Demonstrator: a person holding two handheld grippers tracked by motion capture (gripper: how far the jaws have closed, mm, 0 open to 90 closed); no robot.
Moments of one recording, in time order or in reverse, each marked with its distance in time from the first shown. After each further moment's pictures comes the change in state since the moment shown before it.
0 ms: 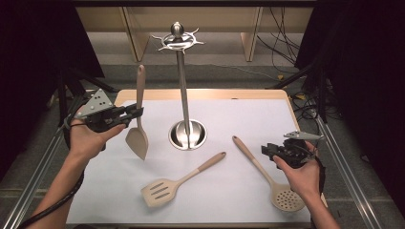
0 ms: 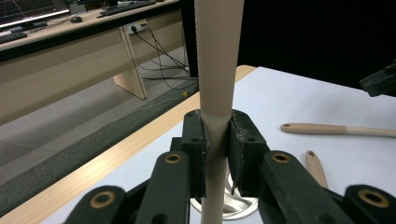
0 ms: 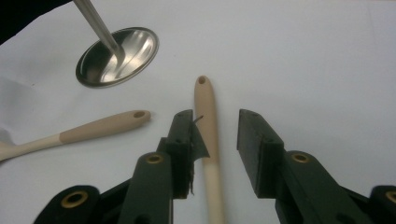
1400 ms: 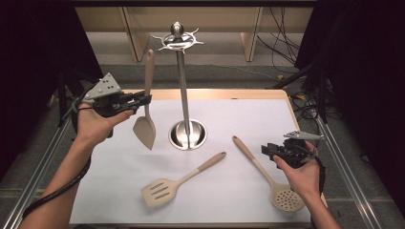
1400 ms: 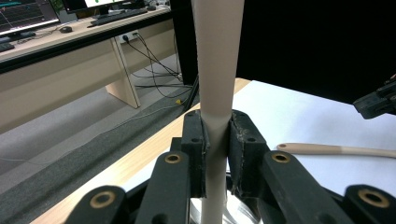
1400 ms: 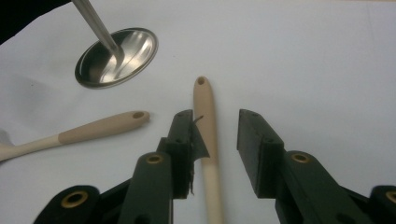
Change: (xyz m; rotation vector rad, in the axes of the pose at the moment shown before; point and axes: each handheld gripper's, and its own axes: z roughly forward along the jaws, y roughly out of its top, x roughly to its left) left arm 0.004 0.033 0.020 -0.016 -0.039 0.004; right arm 0.002 0.000 0.000 0.000 -0.004 0.032
